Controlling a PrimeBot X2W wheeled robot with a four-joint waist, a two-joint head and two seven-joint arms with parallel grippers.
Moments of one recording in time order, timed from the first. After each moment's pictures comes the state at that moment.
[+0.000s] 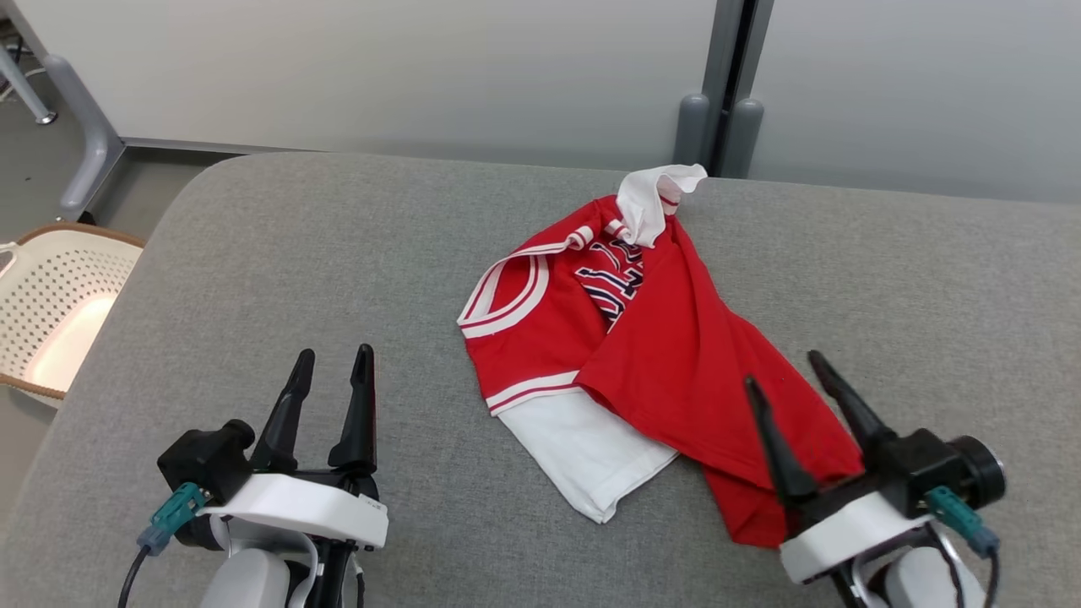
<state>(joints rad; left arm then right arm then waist) -0.18 0.05 -0.14 0.33 -0.47 -0.11 -0.26 -0.17 -0.19 0.28 0.29 0.16 0.13 -0.26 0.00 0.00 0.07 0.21</state>
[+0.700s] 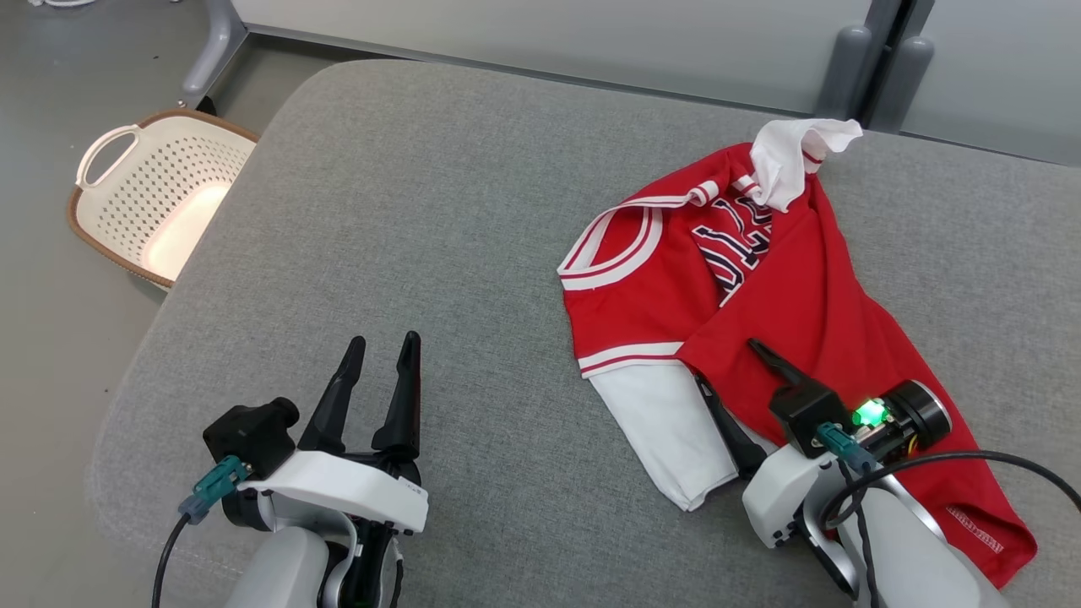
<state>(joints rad) -0.25 0.05 -0.26 0.39 -0.60 -0.09 -0.26 -0.42 -0.16 0.44 0.63 -0.03 0.13 -0.17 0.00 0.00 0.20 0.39</state>
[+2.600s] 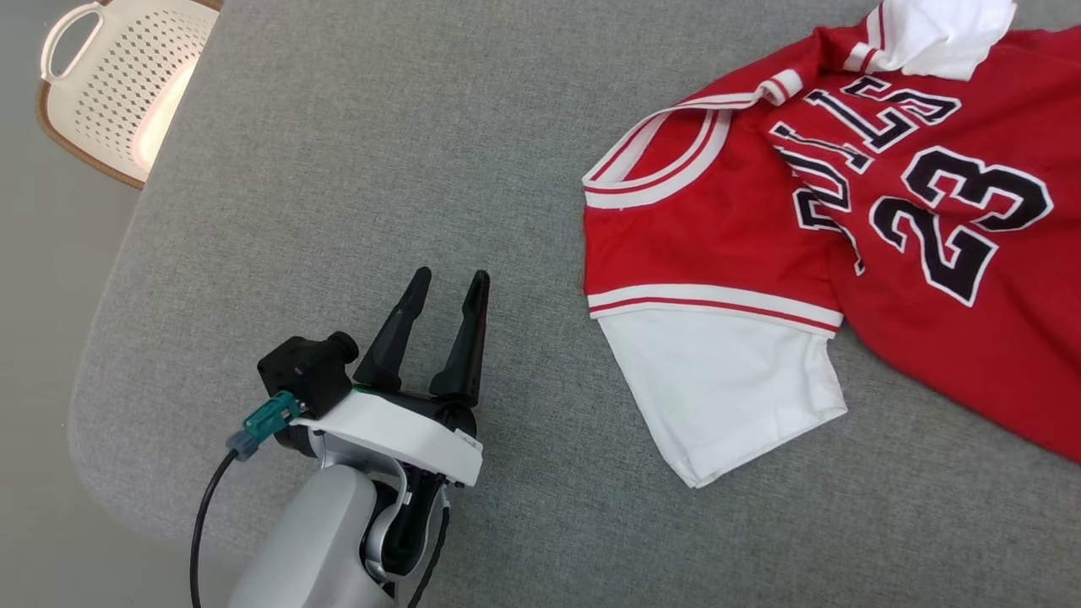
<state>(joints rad) -0.38 0.05 -0.40 0.36 -0.64 -0.07 -0.26 -0.89 -0.83 0.14 0.66 0.33 0.13 0.18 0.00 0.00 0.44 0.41</state>
